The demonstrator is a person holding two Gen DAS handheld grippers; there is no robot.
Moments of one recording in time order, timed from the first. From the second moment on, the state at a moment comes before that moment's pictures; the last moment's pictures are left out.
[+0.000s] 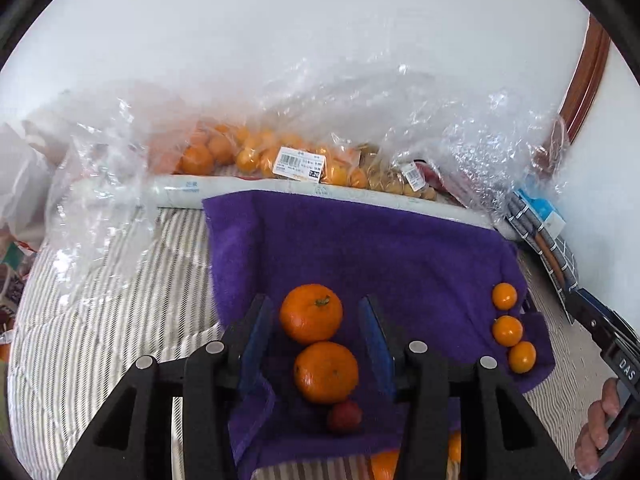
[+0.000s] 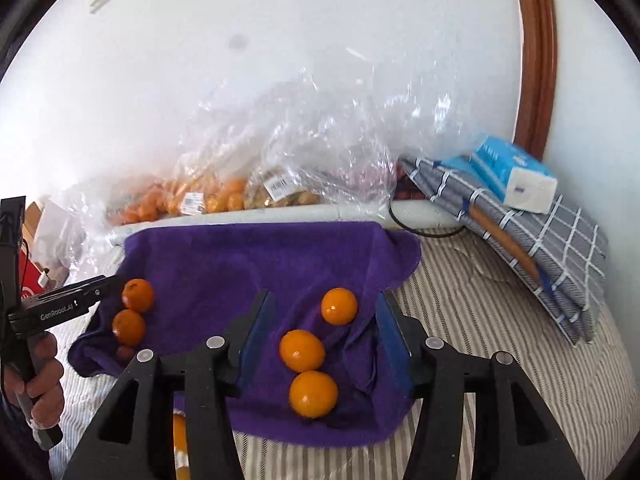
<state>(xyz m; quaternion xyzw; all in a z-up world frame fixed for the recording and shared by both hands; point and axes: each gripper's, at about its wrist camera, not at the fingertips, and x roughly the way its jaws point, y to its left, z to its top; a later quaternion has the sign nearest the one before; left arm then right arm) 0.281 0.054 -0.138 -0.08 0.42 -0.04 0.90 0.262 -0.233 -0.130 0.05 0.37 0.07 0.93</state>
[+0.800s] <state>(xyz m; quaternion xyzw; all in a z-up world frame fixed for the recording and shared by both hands) 0.116 0.089 -0.175 -0.06 0.44 0.02 0.90 0.105 -0.178 -0.158 0.03 0.42 0.11 0.90</state>
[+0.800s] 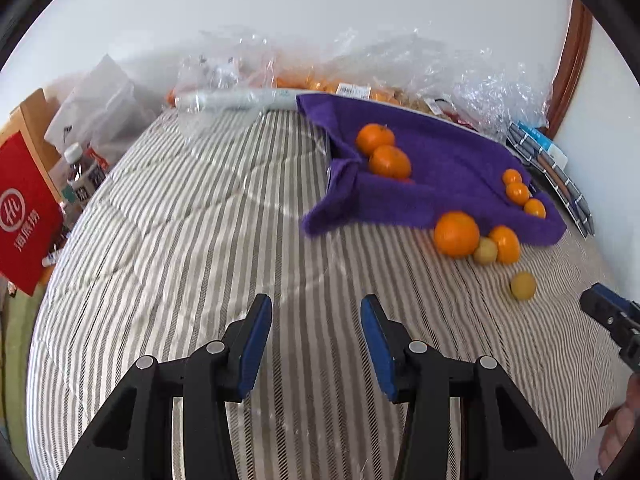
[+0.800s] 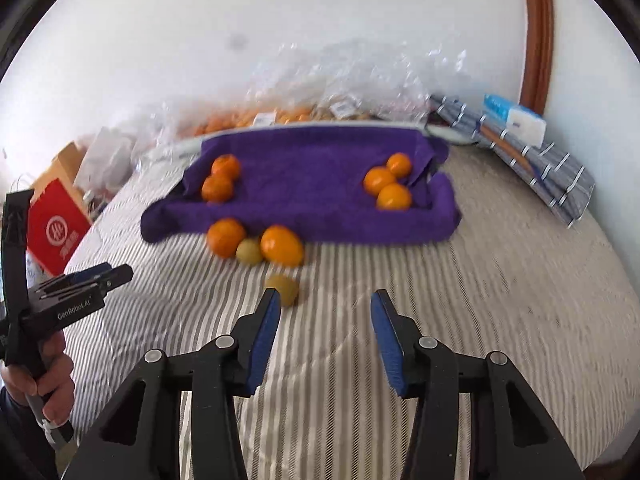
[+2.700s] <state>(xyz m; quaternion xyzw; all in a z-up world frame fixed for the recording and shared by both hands) 0.182 0.014 -0.185 -0.13 0.45 -0.08 0.88 0.125 -0.234 -0.196 0.05 0.40 0.11 0.91</state>
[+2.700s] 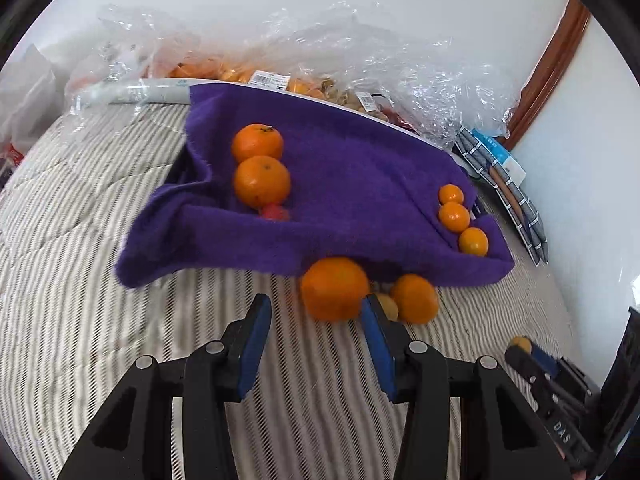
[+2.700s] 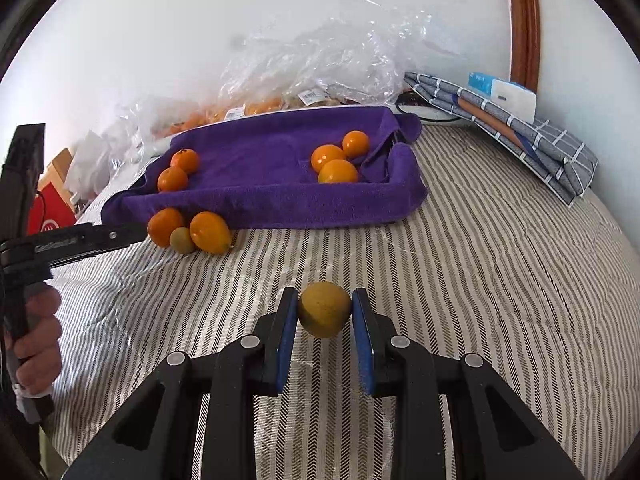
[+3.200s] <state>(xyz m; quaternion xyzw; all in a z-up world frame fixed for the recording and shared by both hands) 0.190 0.022 -0.191 -0.16 0.45 -0.07 0.88 0.130 -0.243 -0.196 0.08 0.41 0.12 0.90</state>
